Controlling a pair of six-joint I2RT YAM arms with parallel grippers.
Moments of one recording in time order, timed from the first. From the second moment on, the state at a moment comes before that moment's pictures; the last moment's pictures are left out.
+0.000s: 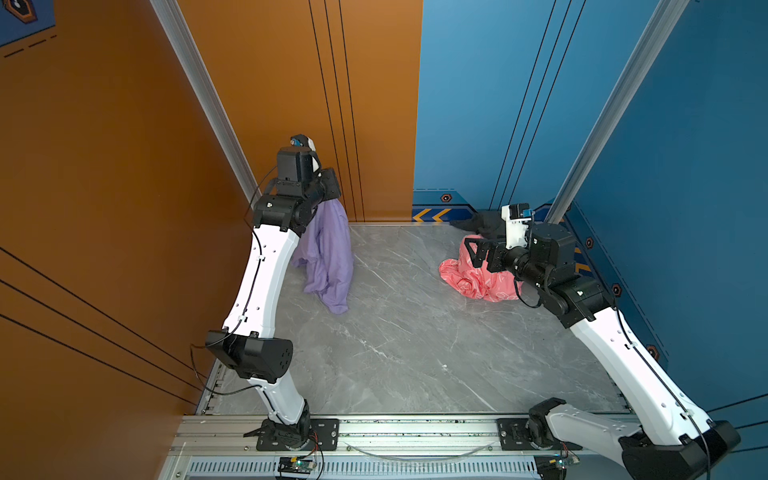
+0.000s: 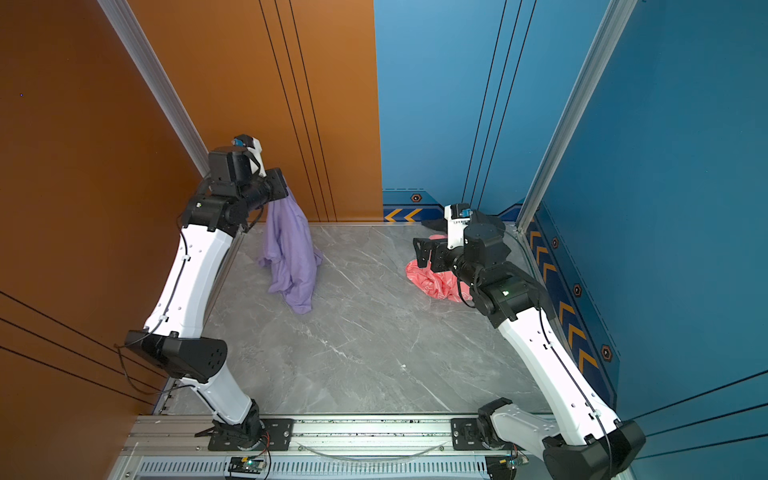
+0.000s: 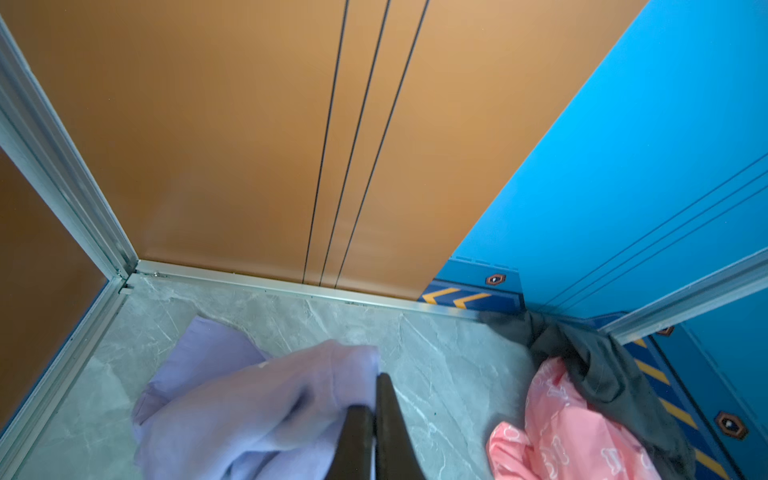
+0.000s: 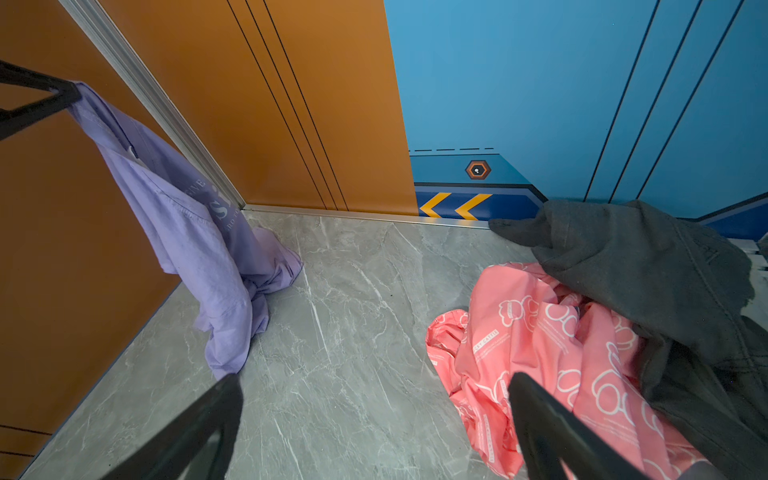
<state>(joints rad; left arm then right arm) -0.18 1.74 2.13 -0.78 -0.05 -0.33 0.37 1.13 1.28 -0.48 -0.05 0.25</state>
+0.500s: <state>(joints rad) -0.09 1.62 1.47 -0.61 -0.07 -0.42 0.35 1.10 1.23 -0.47 -0.07 0.26</state>
